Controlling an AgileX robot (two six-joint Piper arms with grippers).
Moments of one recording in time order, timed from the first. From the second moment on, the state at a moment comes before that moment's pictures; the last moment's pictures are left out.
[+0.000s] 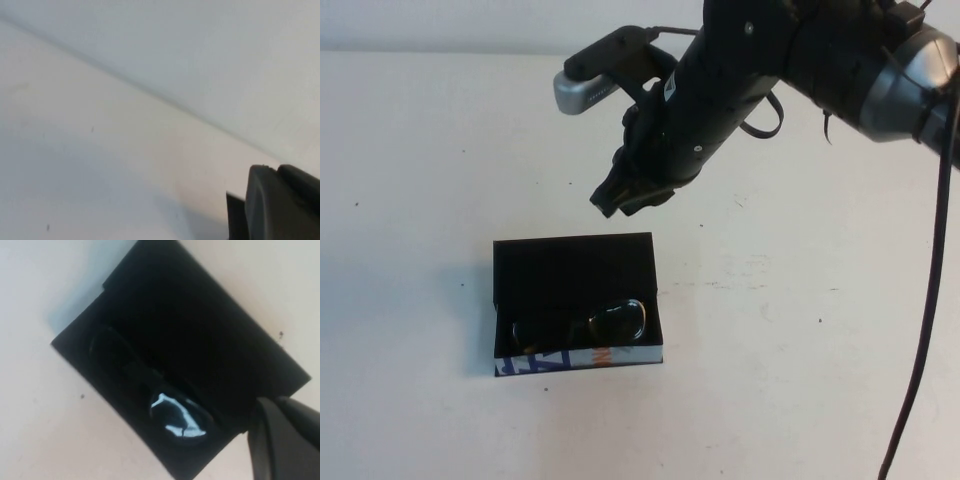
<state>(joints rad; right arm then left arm) 0.66 1.96 -1.96 0.22 1.16 -0.31 -0.05 0.01 0.01 -0.17 0.03 -0.33</state>
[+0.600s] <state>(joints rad) 0.55 2.10 -2.11 0.32 1.24 -0.28 -0.33 1.01 -0.43 -0.60 0.51 0.22</state>
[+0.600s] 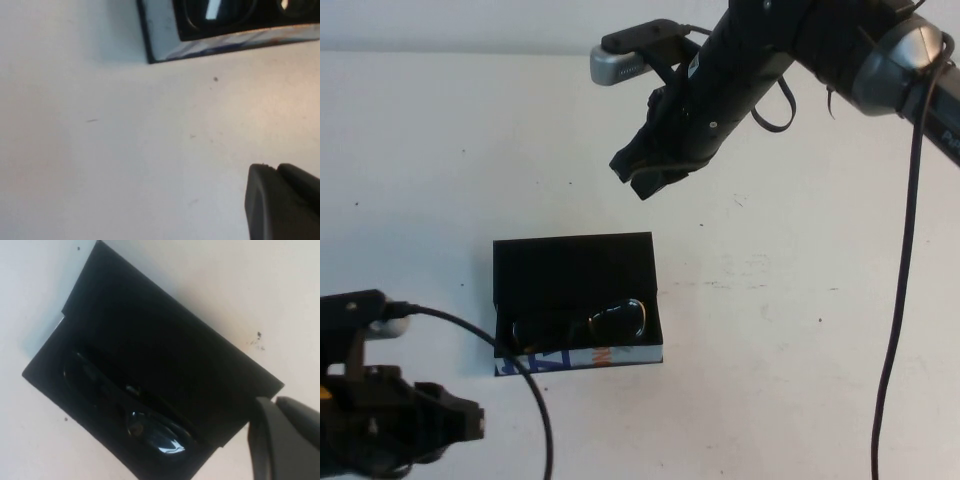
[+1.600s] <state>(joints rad) 0.47 2.34 -2.35 0.48 1.22 -0.28 -0.35 1.70 -0.59 -1.74 0.48 1.55</state>
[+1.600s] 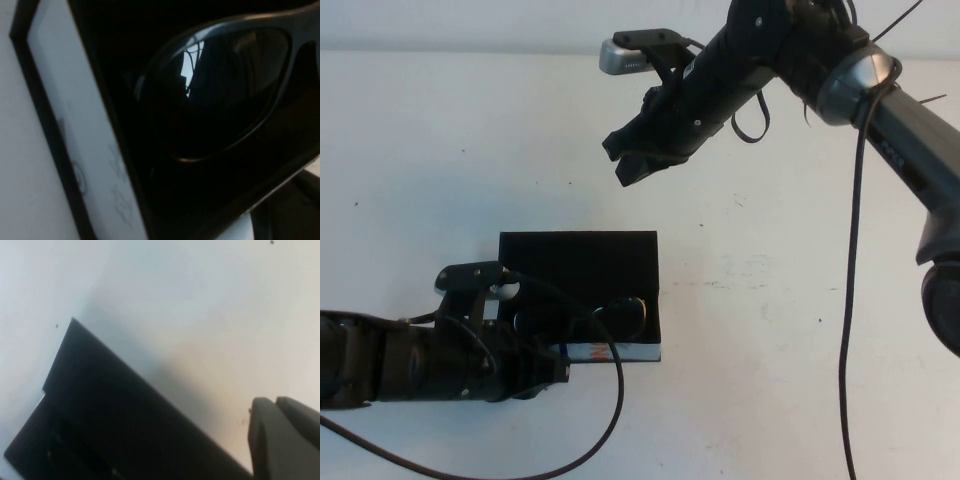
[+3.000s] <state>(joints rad) 0.53 2.46 -2.38 0.60 1.23 -0.26 -0.35 1.71 -0.59 -1.75 0.49 1.55</state>
